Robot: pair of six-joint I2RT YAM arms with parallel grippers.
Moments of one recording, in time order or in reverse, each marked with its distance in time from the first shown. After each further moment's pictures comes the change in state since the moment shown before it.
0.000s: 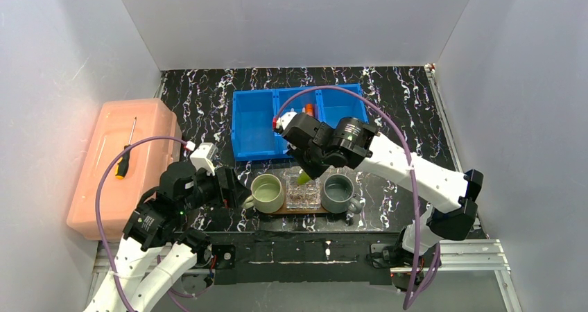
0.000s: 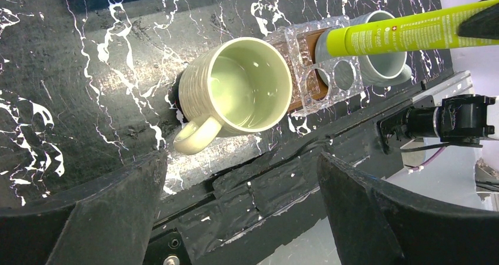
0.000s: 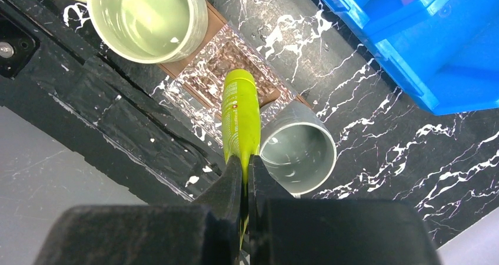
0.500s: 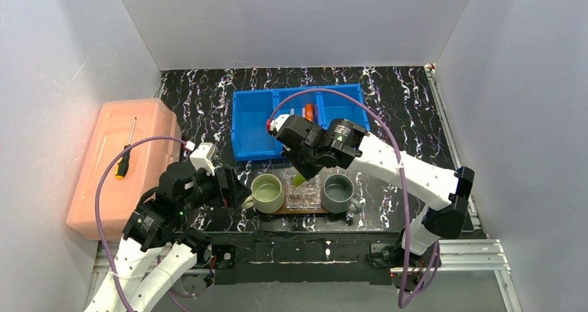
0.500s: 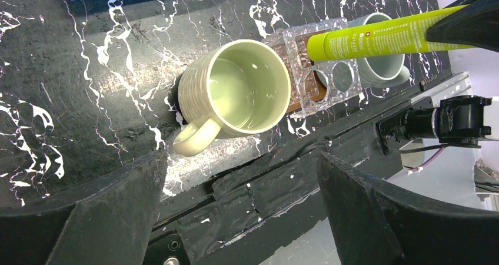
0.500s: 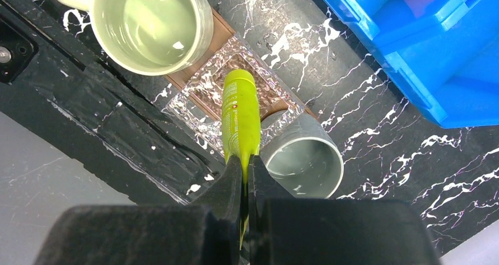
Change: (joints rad) left arm 0.000 -0.005 -0.002 0.007 0.000 0.000; right arm 0.003 0.042 -0.011 0.045 -0.008 -0.011
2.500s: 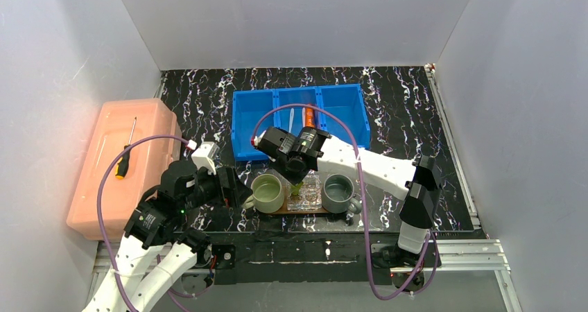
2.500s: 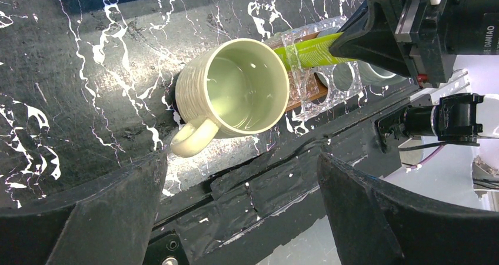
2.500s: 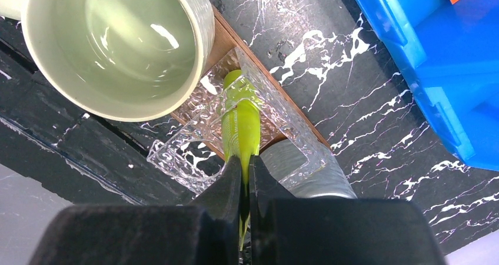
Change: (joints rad) left arm 0.000 0.018 0.000 0.005 0.012 0.000; right arm -0.008 0.179 -0.071 0.106 -0.024 -0.072
